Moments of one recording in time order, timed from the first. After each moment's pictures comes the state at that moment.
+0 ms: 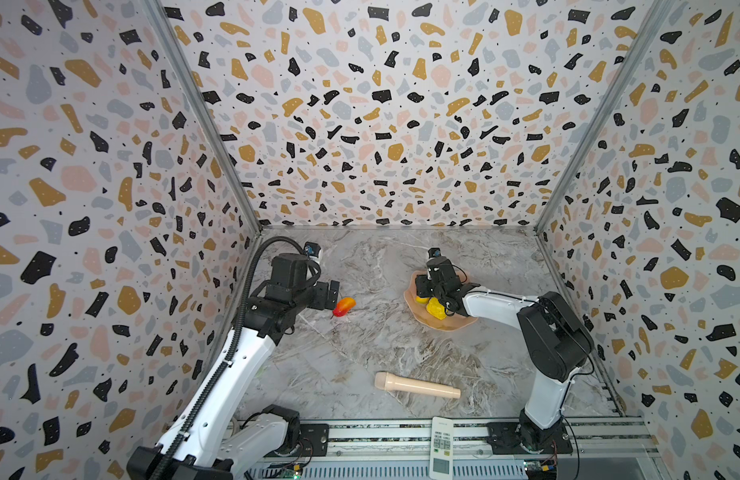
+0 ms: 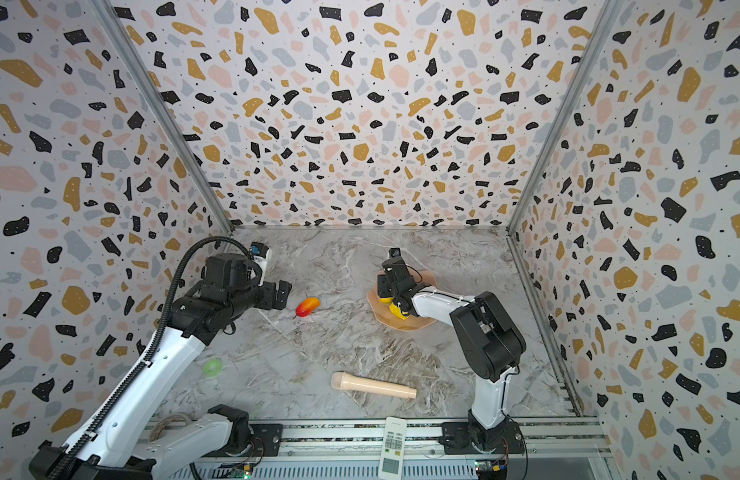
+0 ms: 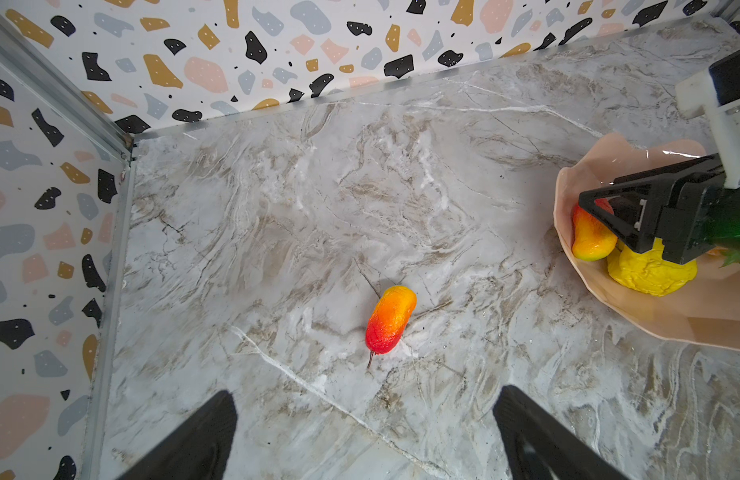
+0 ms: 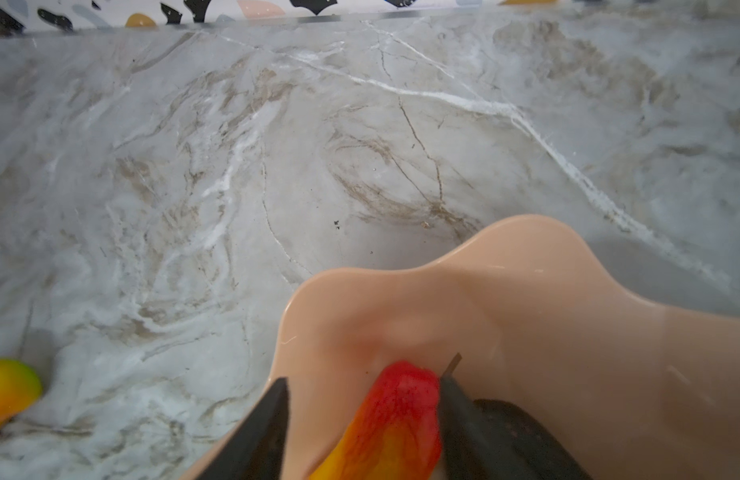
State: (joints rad) left arm -0.28 1.04 1.09 -0.73 -0.06 0.00; right arm 0.60 1.84 1.11 0.04 0.18 0.33
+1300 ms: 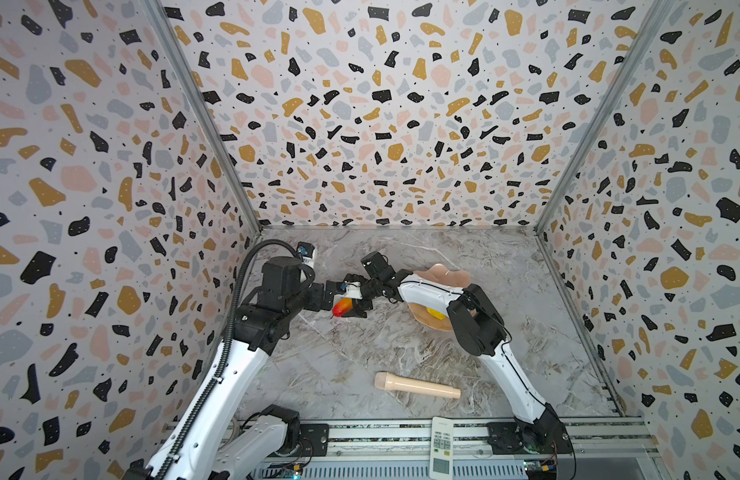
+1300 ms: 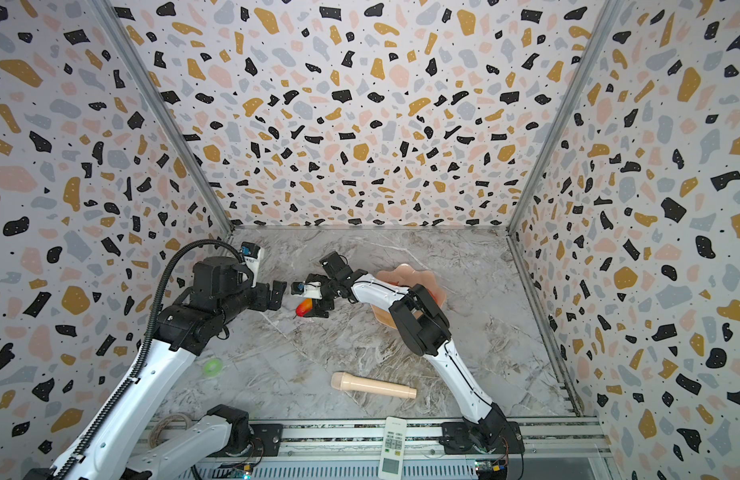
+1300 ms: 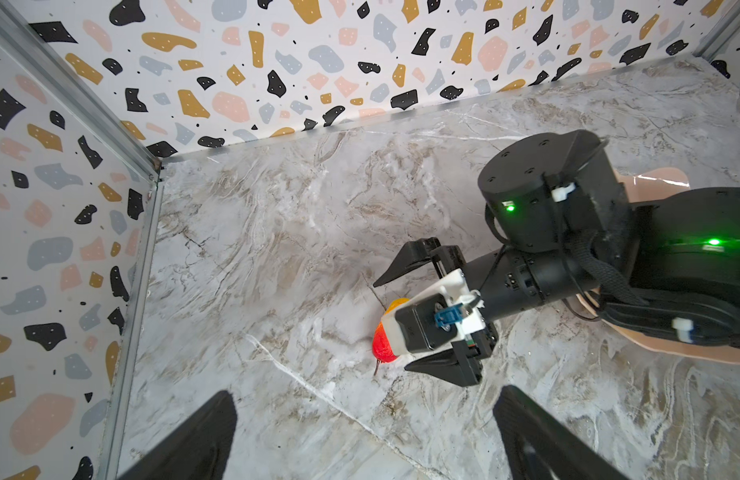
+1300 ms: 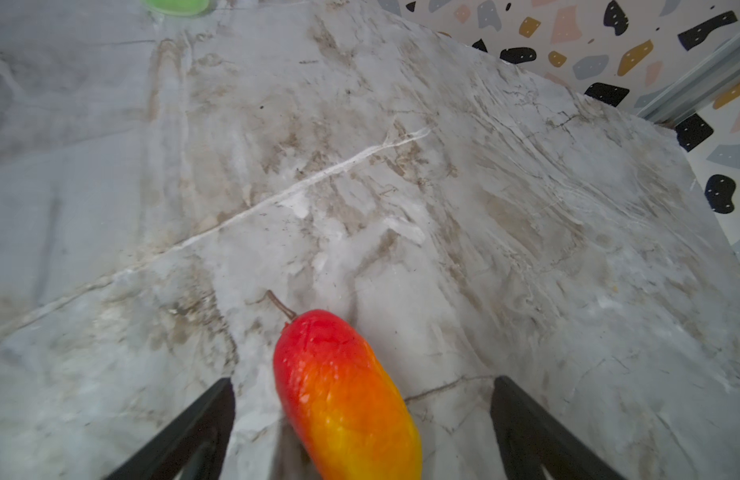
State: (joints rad) left arm -0.28 0.97 1.09 -0.73 -0.08 0.00; right arm 0.82 2.47 1.98 -0.27 -0.61 -0.83
